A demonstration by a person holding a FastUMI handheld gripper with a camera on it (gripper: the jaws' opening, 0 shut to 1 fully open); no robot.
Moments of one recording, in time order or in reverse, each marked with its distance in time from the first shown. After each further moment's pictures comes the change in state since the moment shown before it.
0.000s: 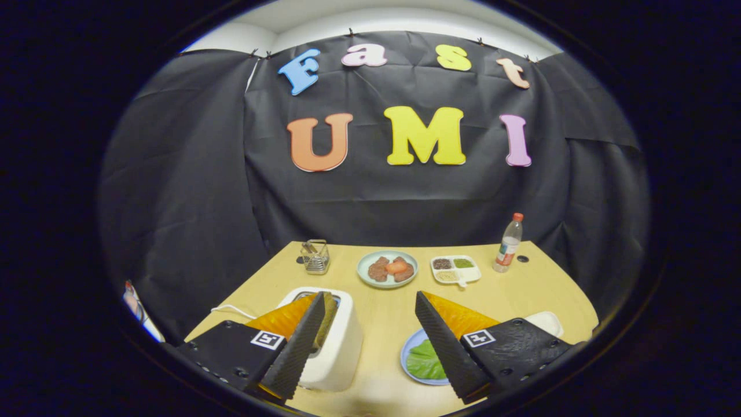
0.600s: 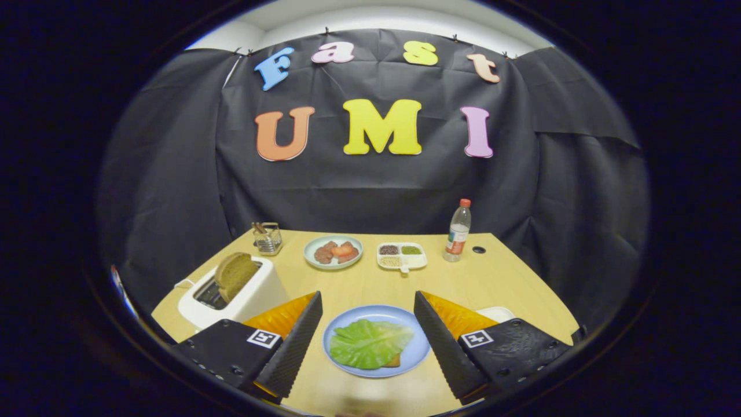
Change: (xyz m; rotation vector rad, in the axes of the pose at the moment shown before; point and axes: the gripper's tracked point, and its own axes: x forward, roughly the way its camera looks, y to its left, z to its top) arm -0.037 -0.130 -0.022 -0.014 -0.022 -0.105
